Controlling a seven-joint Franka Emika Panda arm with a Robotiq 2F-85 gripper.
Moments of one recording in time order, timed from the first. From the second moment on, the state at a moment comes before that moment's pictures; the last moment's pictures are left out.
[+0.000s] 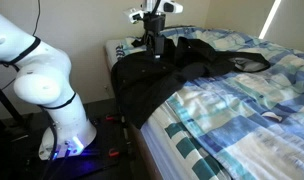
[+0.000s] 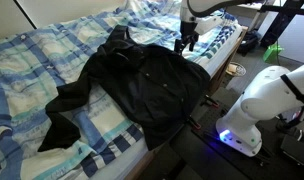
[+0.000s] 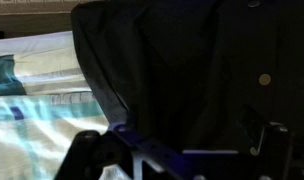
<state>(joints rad) 0.01 -0.60 0.00 -2.49 0.02 1.86 0.02</state>
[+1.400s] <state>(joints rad) 0.10 -0.48 0.04 -2.40 0.06 2.00 -0.04</state>
